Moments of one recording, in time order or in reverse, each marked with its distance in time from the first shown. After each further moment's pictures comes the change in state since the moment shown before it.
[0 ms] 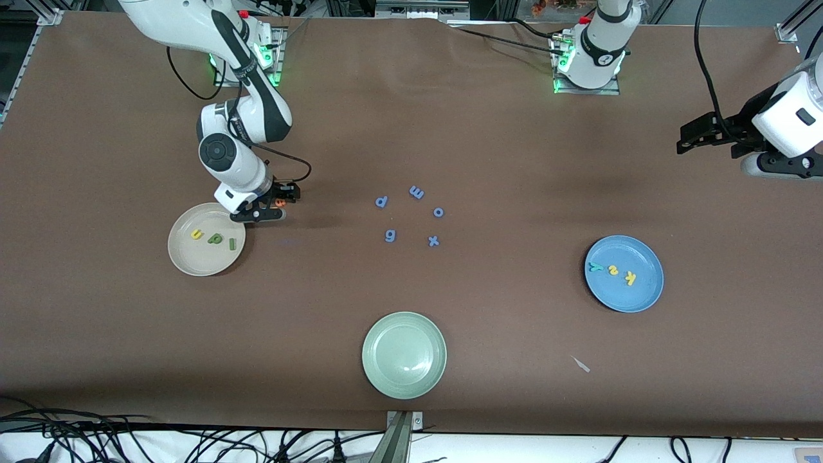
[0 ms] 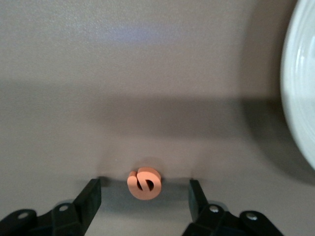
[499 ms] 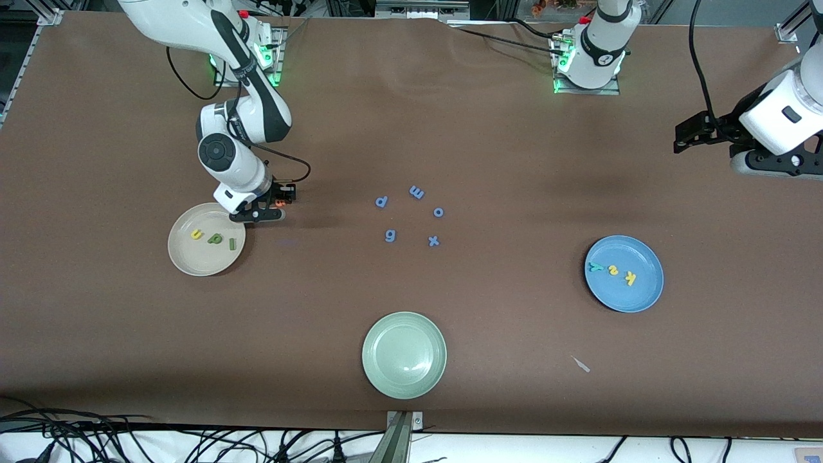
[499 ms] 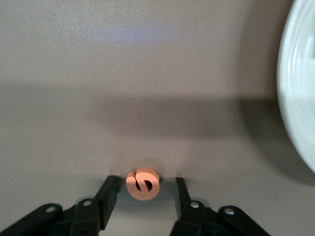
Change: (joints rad) left arm -0.033 -0.016 0.002 -0.023 0.036 0.031 -0.003; right arm -0.002 -0.003 -0.001 0.000 0.000 0.000 0.002
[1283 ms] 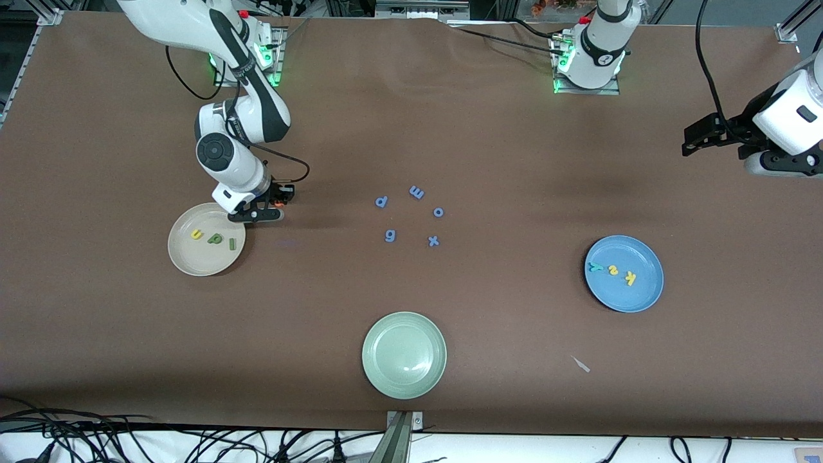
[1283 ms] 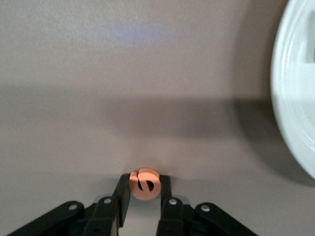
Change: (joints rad) left arm 0.001 -0.003 0.022 -0.002 0.000 0.010 0.000; right arm -0.002 -0.004 -0.002 0.008 0.000 -0.006 0.001
